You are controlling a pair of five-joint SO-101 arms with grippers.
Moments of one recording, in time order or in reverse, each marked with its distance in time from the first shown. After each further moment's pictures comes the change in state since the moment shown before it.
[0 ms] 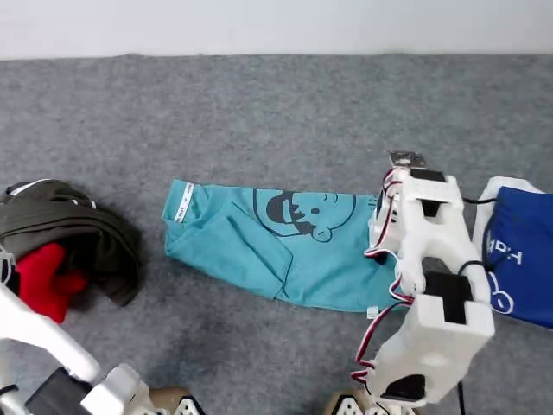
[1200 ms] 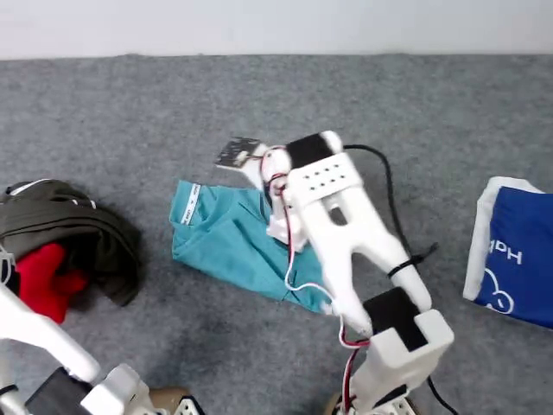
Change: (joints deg) left arm 0.0 0.0 0.0 0.0 0.0; right arm -33.2 -6.2 -22.9 23.2 28.2
